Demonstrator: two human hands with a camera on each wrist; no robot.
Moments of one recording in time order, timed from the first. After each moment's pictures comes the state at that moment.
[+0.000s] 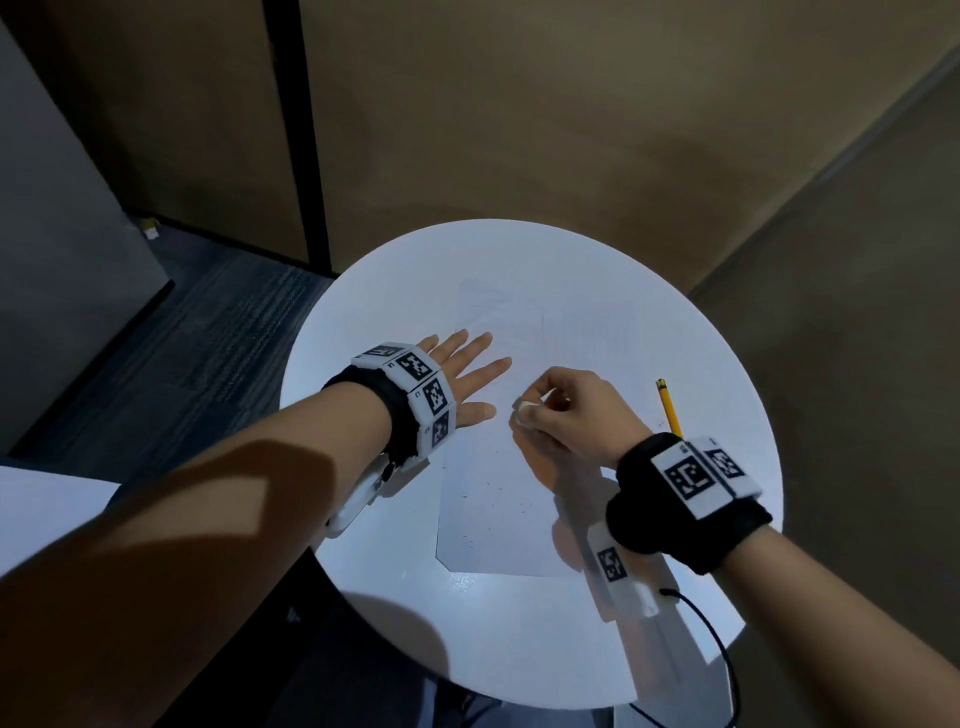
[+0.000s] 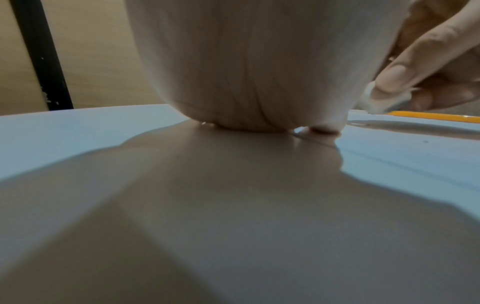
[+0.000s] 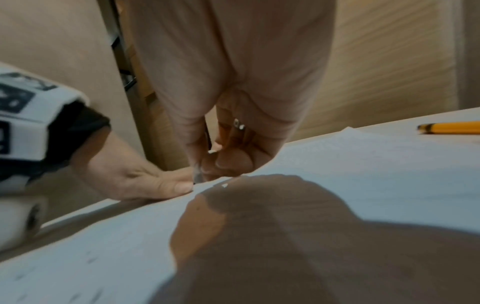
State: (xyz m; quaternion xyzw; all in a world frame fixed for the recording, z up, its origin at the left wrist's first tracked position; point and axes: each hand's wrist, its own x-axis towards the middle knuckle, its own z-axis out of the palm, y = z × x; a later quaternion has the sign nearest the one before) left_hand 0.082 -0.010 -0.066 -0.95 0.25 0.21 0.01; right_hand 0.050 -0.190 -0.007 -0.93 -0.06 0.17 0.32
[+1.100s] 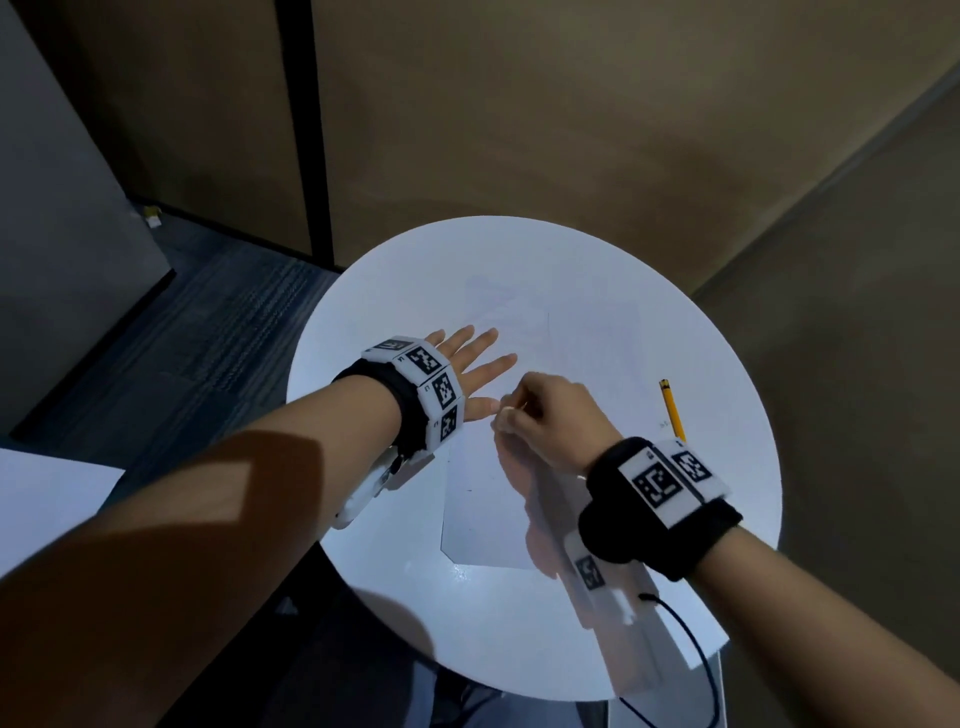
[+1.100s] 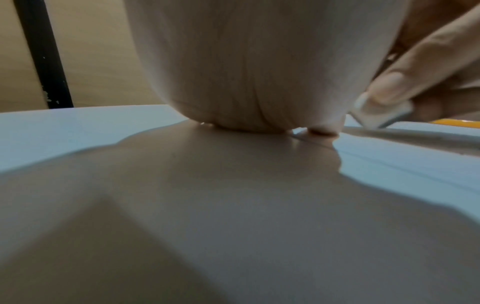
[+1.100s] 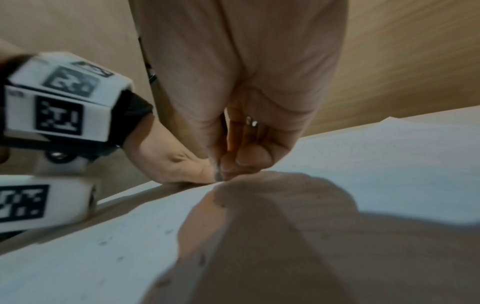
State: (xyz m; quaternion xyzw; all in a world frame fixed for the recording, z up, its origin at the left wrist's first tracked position) left_hand 0.080 -0.011 -0.060 -0.94 0.25 0.21 0.02; right_hand 0.038 -0.164 -0.008 -0.95 -0.13 0.15 0.24
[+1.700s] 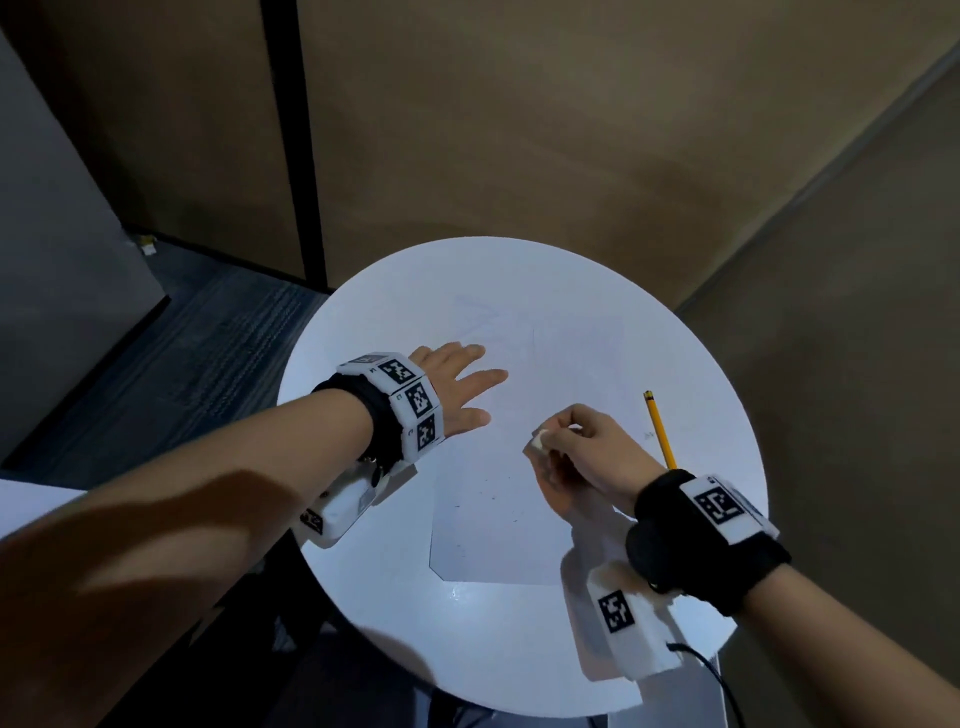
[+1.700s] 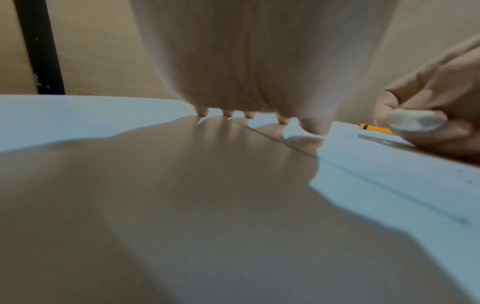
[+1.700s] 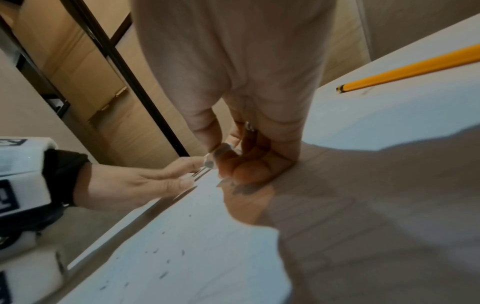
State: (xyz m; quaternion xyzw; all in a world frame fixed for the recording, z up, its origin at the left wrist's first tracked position) left_hand 0.080 -0.016 -0.044 -0.95 0.23 0.22 -0.04; right_hand 0.029 -0.205 -0.009 -0.83 0.10 0.23 0.49
